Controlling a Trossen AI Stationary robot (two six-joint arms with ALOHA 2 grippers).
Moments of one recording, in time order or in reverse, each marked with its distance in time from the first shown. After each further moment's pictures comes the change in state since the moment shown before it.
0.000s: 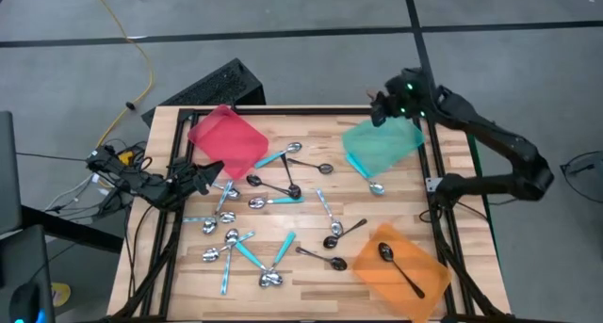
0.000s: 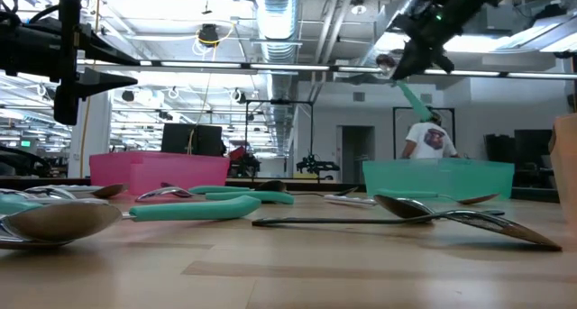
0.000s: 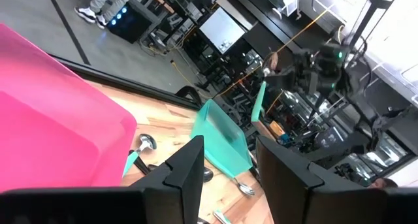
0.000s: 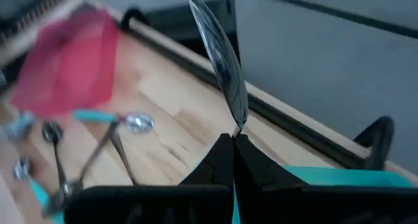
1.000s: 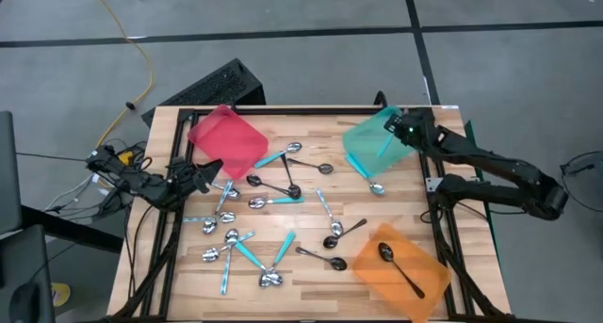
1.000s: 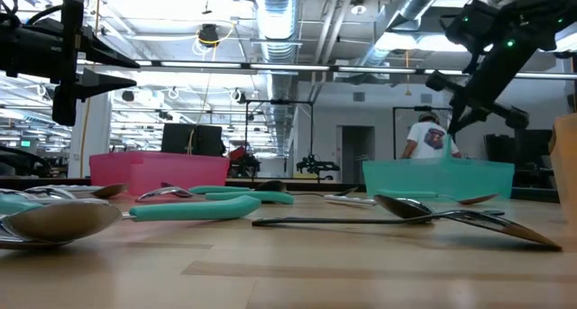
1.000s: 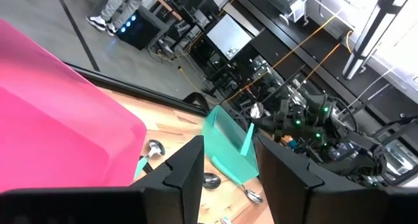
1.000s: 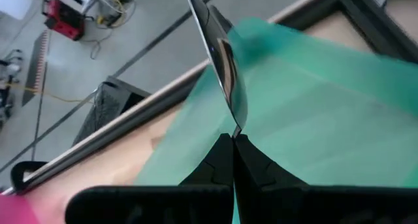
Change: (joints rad) left arm 0.000 0.000 0.000 -0.010 -0.040 -0.001; right arm 0.068 -0.260 -0.529 0.137 0.480 0.948
